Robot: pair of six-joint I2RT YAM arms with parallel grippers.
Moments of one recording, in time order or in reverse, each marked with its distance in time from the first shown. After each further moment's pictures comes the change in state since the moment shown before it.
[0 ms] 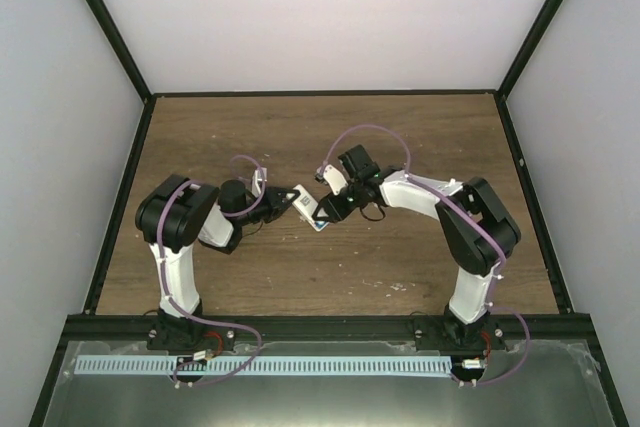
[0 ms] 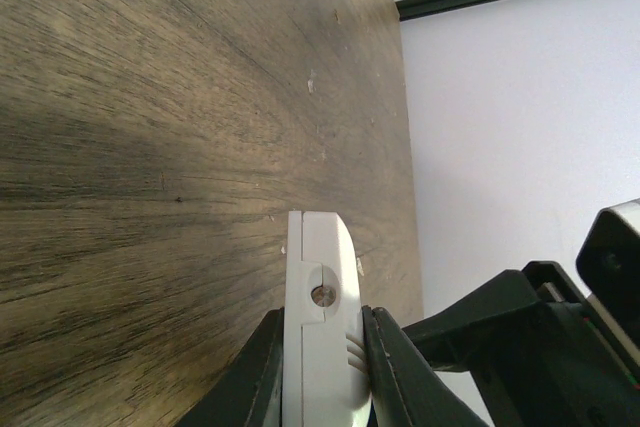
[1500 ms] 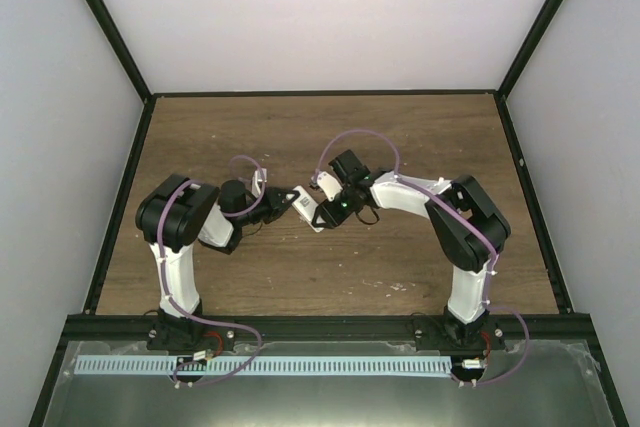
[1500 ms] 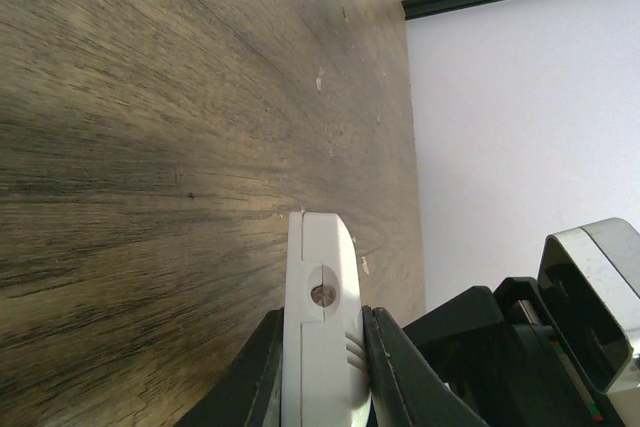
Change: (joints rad) left arm 0.000 0.004 0.000 -0.008 0.000 0.000; right arm 0.050 0.063 0.035 -0.058 0.081 -0.023
